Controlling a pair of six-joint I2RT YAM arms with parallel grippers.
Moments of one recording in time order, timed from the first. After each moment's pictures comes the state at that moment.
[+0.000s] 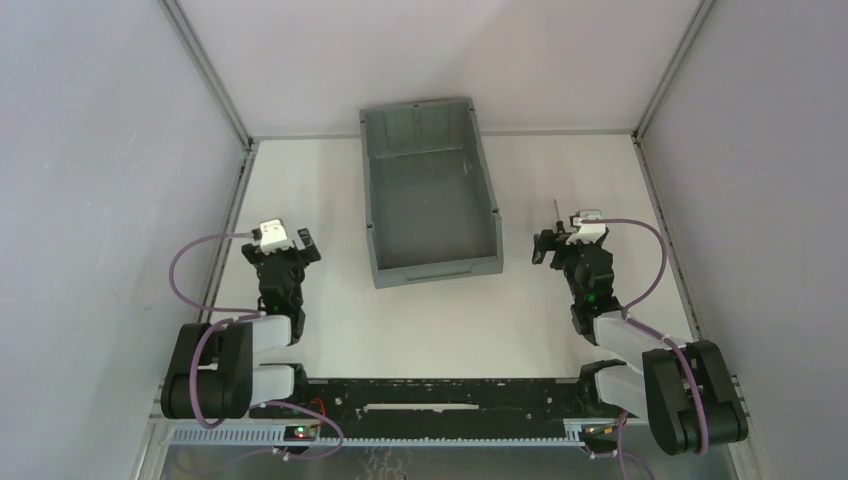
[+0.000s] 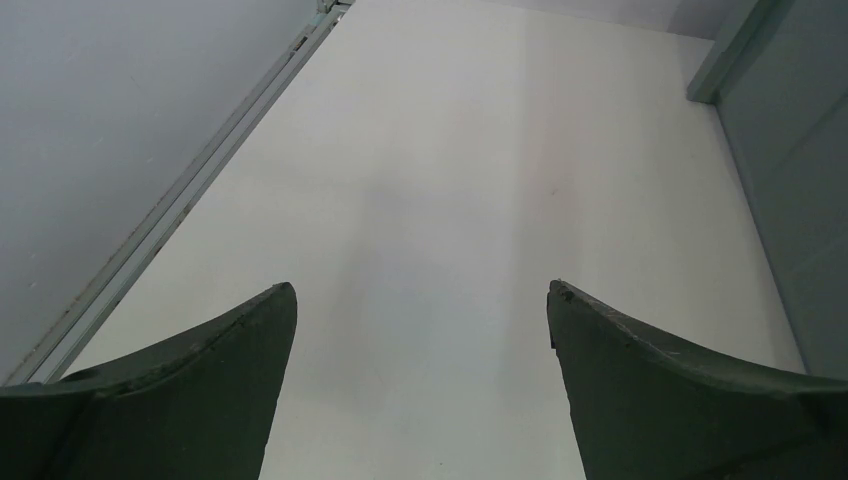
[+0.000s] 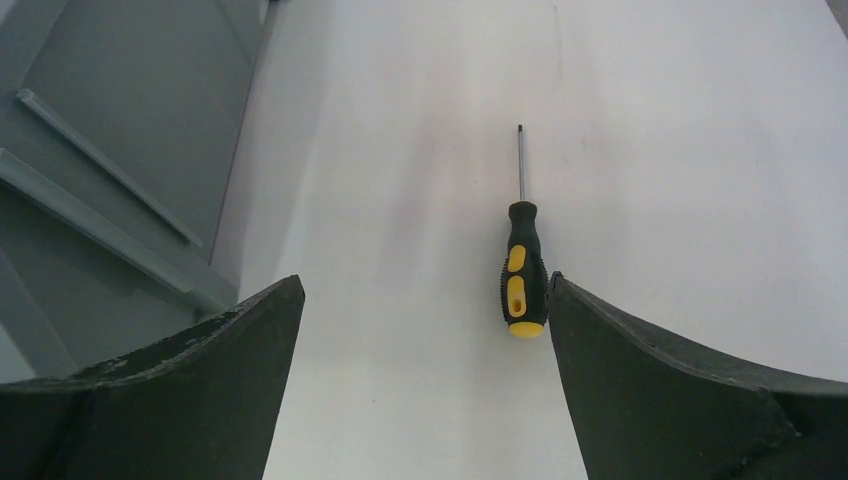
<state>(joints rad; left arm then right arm) 0.00 1.27 0.16 1.03 -0.29 -0.04 0.16 1.12 0.22 0.74 0.08 0.09</state>
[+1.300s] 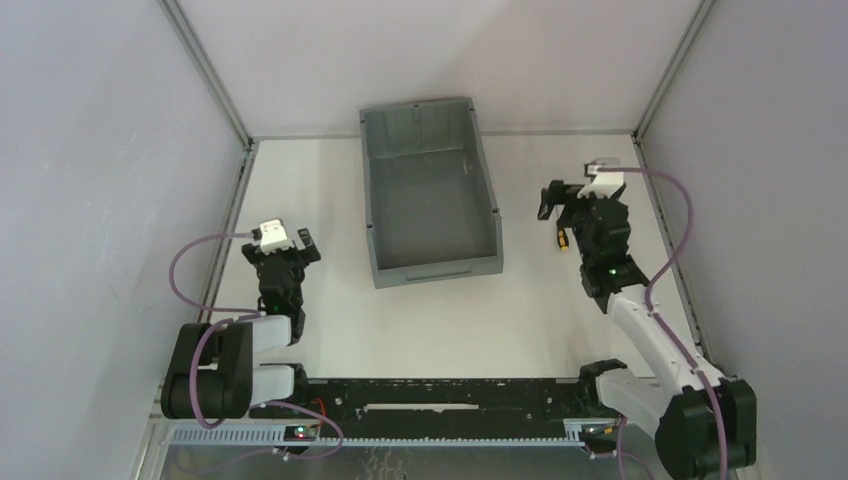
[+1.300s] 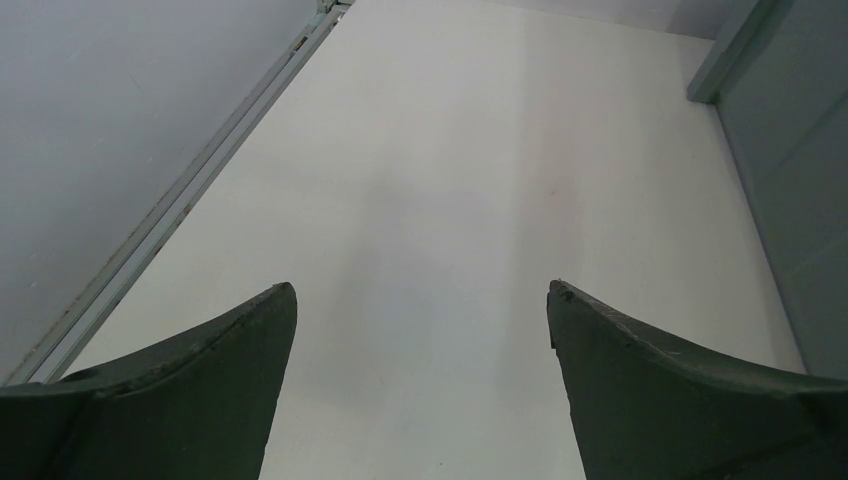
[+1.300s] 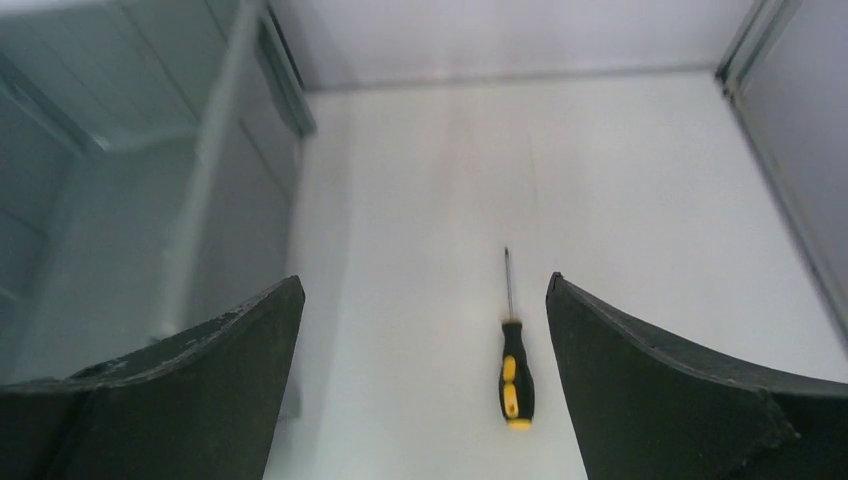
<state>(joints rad) 0.00 1.27 0.16 1.03 -0.29 -0.04 0.20 1.02 0.60 0.28 0.16 0.11</state>
